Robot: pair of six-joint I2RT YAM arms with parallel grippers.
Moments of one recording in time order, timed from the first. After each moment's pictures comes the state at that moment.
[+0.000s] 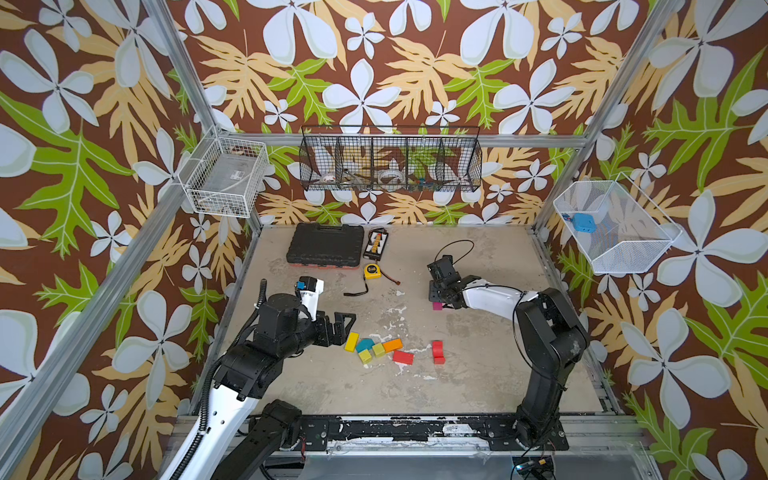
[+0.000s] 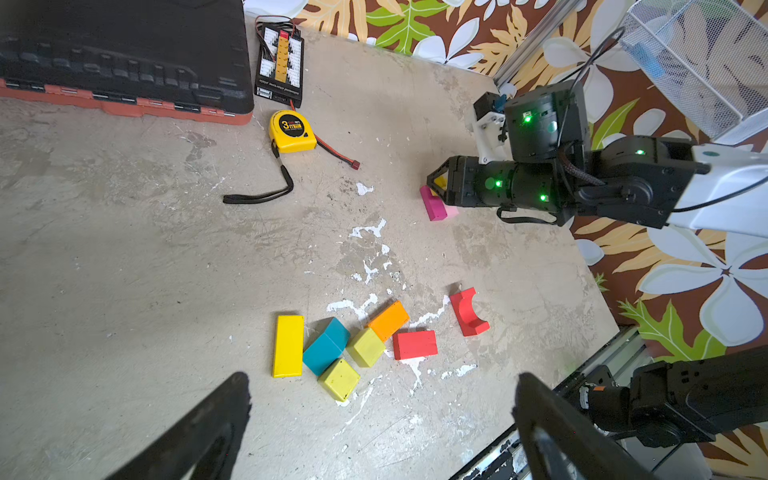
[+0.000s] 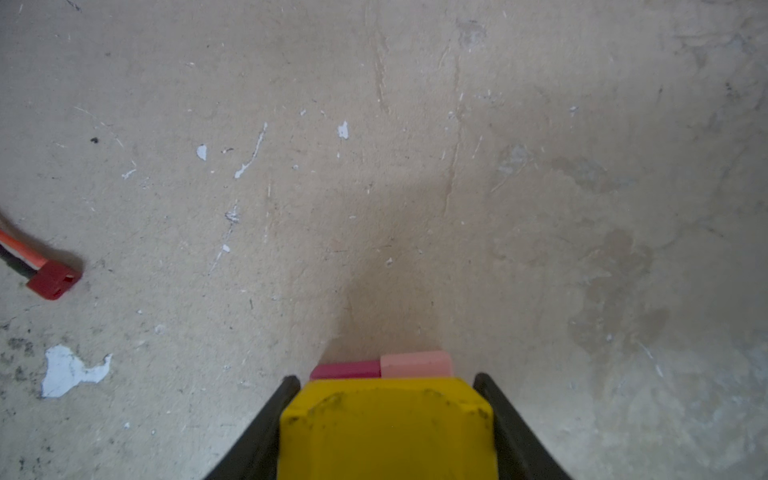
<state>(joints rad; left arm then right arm) -0.39 0.68 0.86 -0.75 0.24 -0.40 0.50 1.89 1.18 -0.32 0.33 0.49</state>
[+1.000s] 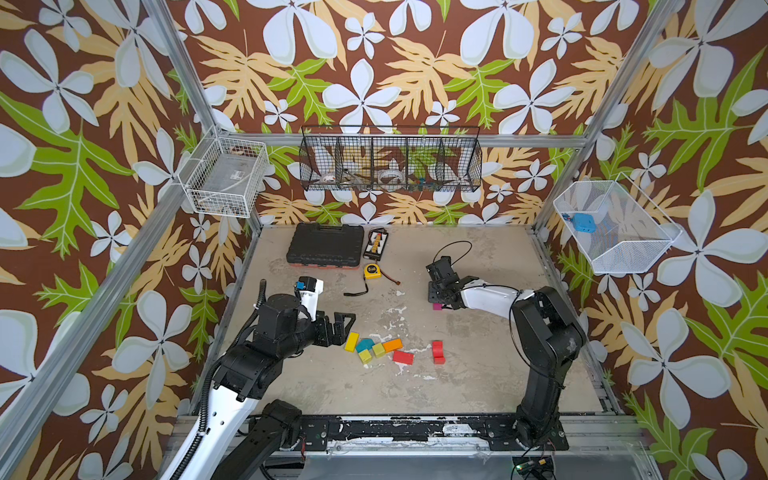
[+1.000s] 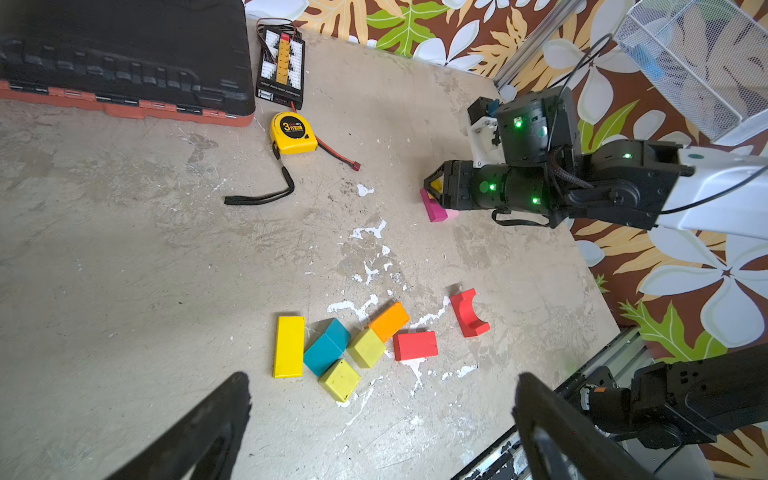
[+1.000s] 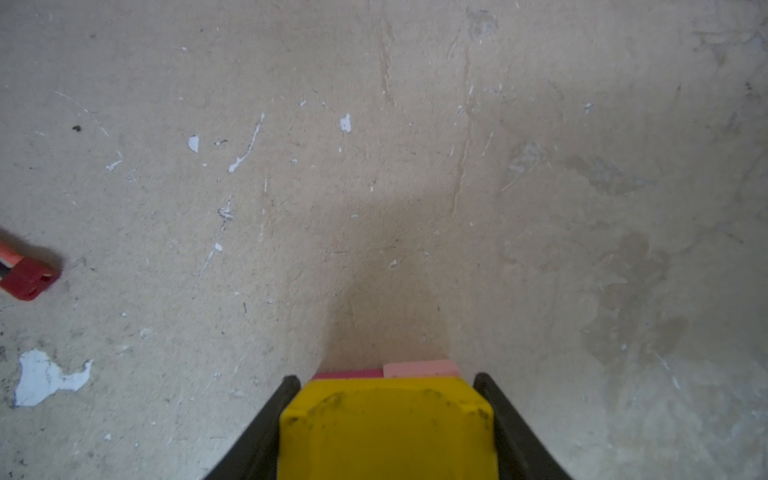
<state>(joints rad) -0.39 0.68 0.86 -0.75 0.23 -0.40 0.50 1.91 1.17 -0.30 0.34 0.48</state>
